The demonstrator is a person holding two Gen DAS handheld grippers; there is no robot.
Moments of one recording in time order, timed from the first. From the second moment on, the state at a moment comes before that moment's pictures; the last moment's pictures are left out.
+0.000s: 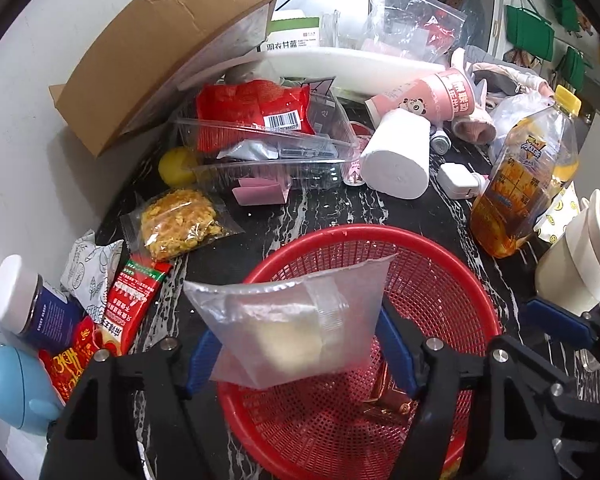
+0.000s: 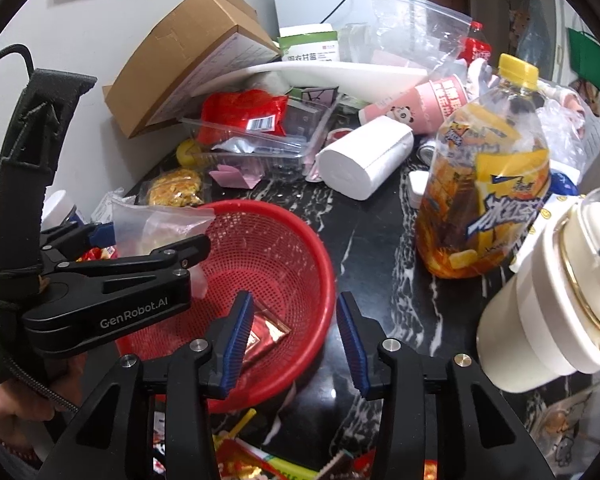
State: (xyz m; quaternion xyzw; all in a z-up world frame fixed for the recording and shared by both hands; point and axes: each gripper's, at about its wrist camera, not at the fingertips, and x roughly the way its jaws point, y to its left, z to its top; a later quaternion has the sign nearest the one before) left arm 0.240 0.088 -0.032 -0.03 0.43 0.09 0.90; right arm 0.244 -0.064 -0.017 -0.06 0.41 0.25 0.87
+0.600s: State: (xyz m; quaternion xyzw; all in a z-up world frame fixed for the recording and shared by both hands) left arm 0.211 0.065 0.030 -0.01 0.37 0.07 0.93; right arm 0.215 -0.085 0.034 -0.06 0.36 0.24 0.90
